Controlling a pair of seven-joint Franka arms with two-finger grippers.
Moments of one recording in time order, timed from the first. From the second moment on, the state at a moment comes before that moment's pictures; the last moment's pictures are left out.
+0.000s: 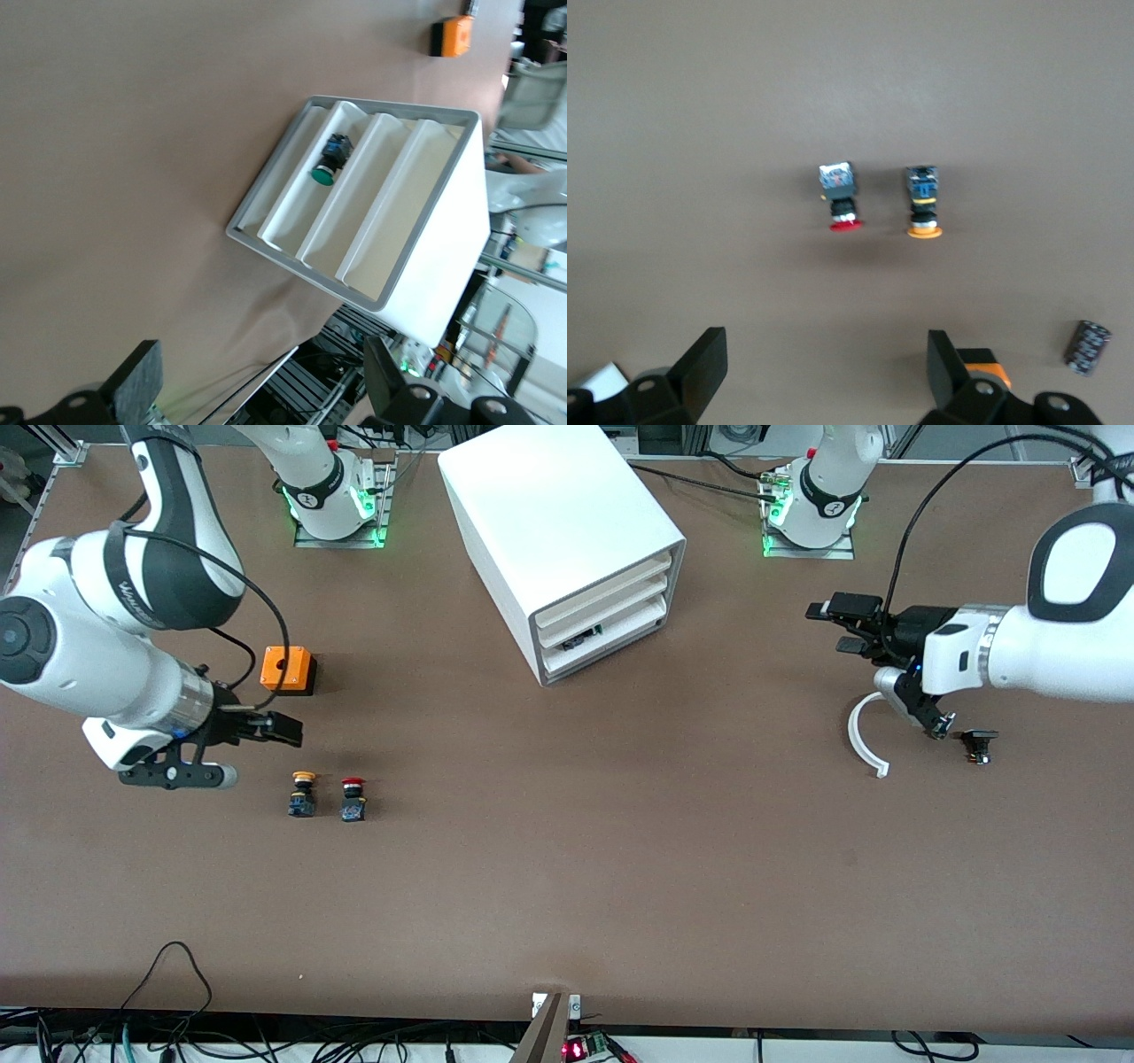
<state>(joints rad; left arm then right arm) 0.11 0.21 -0.11 -1.75 -0.62 1.36 0.43 0.12 0.33 0.05 -1.57 0.05 1.85 0.23</state>
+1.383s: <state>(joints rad) 0.08 0.42 -0.21 -2.13 -1.01 1.60 0.95 0.36 0.55 0.06 -1.28 0.12 1.85 0.98</state>
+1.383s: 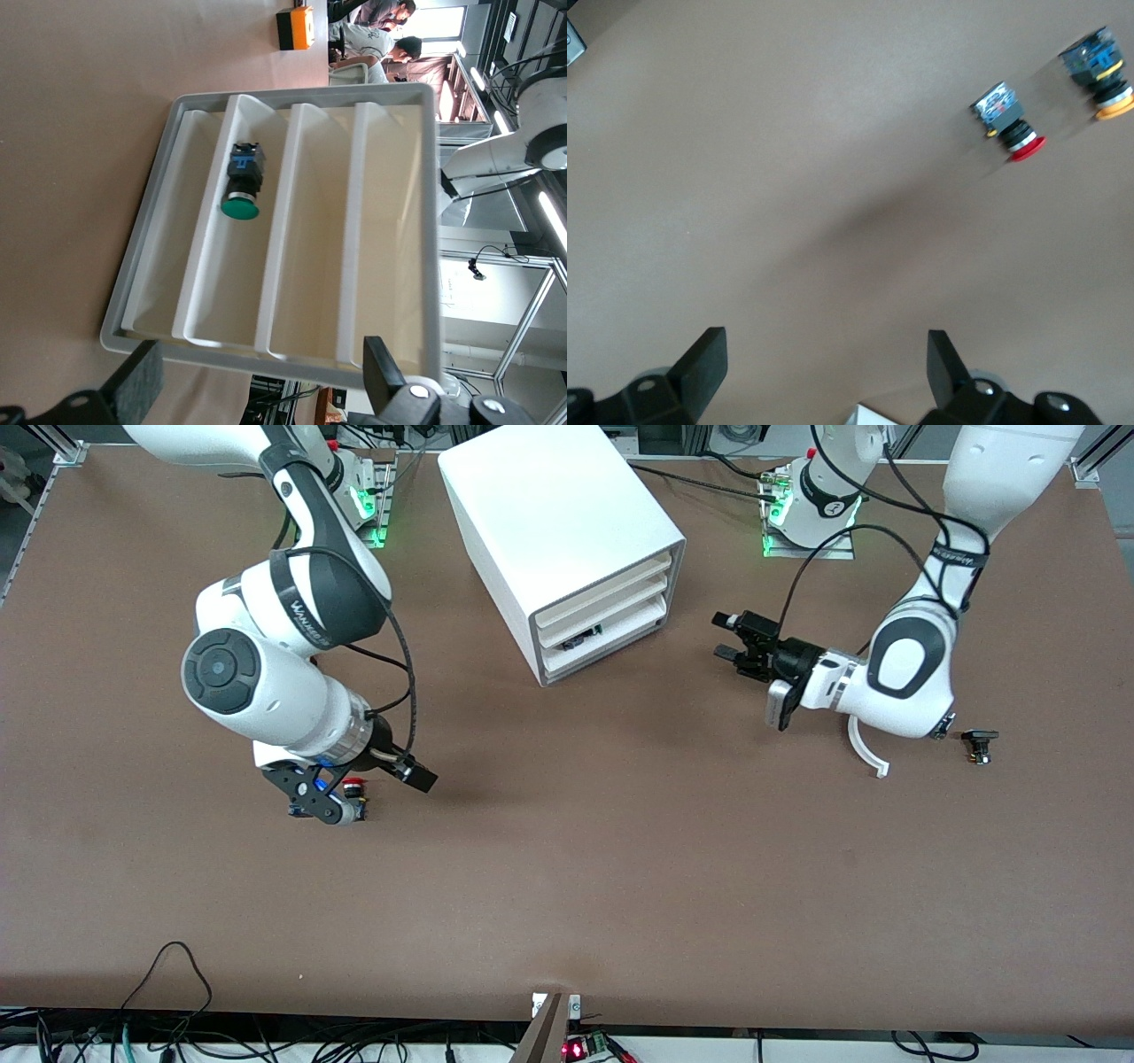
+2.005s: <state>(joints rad) -0.05 0.63 -0.31 -2.17 -1.20 1.80 1.13 0.45 0.59 0.06 -1.28 0.12 1.94 1.17</state>
